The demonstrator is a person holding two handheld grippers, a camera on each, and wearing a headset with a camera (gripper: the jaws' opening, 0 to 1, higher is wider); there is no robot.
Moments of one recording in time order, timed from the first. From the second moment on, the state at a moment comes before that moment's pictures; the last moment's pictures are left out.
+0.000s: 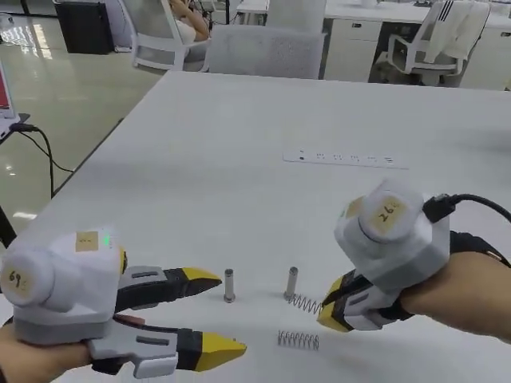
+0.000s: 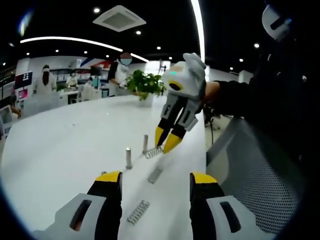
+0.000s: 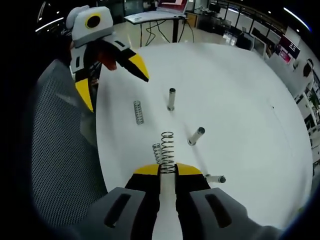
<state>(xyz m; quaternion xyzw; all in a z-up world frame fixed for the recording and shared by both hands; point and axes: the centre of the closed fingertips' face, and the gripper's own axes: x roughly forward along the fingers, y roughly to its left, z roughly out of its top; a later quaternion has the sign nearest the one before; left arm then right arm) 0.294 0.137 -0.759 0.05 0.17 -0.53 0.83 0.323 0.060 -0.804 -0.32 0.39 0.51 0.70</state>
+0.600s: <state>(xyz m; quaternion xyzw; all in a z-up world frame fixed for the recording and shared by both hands) 0.303 0.115 -0.772 0.07 0.19 -0.56 0.80 0.309 0.074 -0.799 -0.35 0.38 0.55 0.65</state>
